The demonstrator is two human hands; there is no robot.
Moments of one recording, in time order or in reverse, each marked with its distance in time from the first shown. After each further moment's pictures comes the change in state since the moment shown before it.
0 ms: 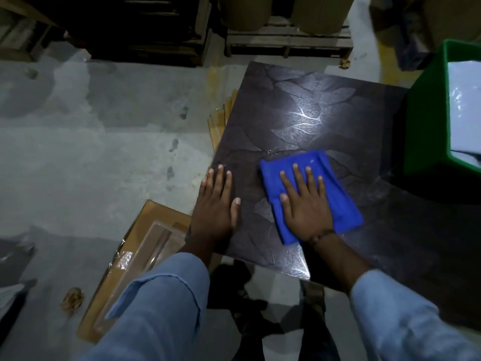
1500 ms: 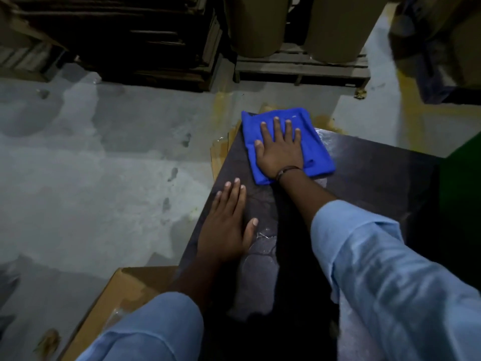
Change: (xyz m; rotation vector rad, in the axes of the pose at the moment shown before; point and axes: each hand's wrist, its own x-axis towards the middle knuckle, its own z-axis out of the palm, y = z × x) left_hand 0.181 0.024 0.020 -0.040 0.033 0.005; right_hand 0.360 0.020 -0.007 0.084 -0.036 0.022
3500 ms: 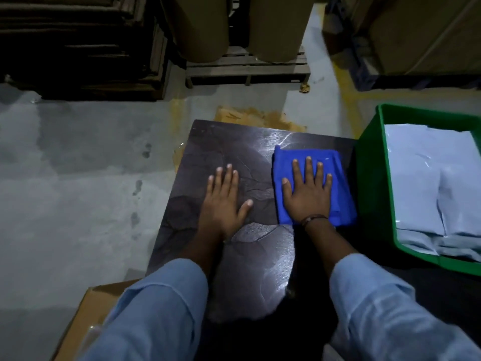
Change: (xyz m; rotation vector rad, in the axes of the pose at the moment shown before) left_hand 0.058 0.072 0.002 -0.003 -0.147 0.103; right_hand -0.172 0.140 -0.021 -0.051 0.069 0.408
